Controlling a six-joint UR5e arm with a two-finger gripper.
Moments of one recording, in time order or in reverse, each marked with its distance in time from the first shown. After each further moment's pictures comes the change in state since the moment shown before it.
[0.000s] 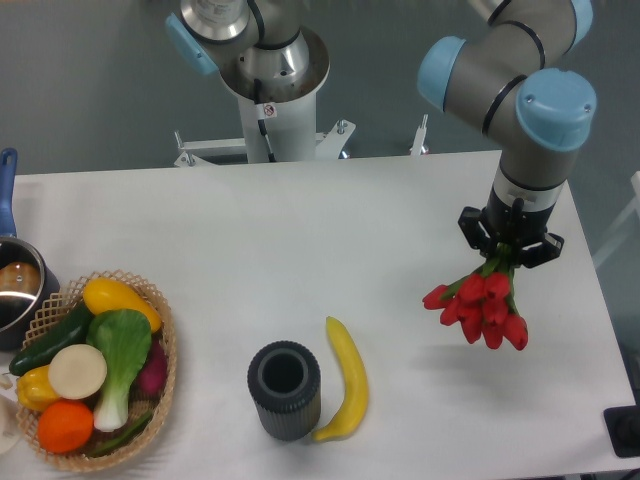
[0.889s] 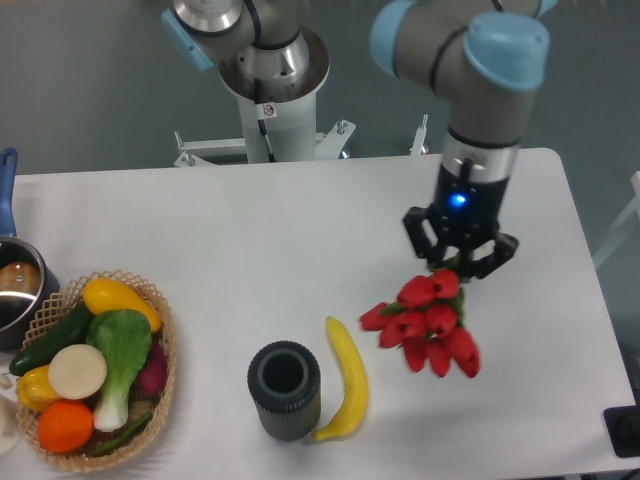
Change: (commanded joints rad) arm -0.118 0.160 -0.084 0.337 -0.602 -0.299
